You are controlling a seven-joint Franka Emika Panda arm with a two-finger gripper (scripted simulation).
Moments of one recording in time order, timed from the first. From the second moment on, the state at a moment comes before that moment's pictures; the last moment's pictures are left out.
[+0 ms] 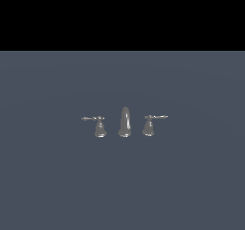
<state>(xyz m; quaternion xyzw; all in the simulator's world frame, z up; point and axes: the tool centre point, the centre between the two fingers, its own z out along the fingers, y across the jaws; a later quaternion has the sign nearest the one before) -0.261 0.011 0.472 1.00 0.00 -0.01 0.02</state>
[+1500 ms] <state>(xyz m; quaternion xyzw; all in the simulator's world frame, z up) -0.194 0.099 0.321 0.96 -0.28 0.00 0.01</state>
